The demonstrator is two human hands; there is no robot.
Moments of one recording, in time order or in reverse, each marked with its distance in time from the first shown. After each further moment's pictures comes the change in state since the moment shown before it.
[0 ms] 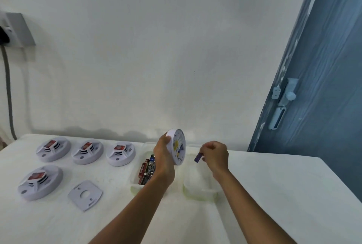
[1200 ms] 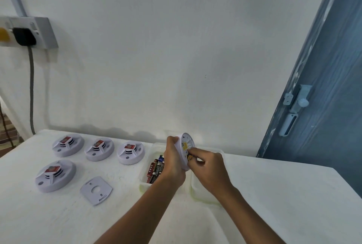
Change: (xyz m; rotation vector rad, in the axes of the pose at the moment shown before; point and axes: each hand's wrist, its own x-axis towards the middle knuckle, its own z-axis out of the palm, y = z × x) left_hand -0.005 0.002 -0.004 -0.057 -0.064 -0.166; right_hand -0.057 -0.011 0.006 -0.279 -0.245 -0.710
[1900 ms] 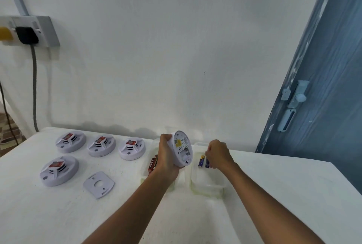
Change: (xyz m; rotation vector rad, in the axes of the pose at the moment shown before) left_hand -0.004 0.008 -0.020 -0.059 -0.114 -0.050; right_hand 0.047 0.065 -0.003 -0.401 -0.254 0.576
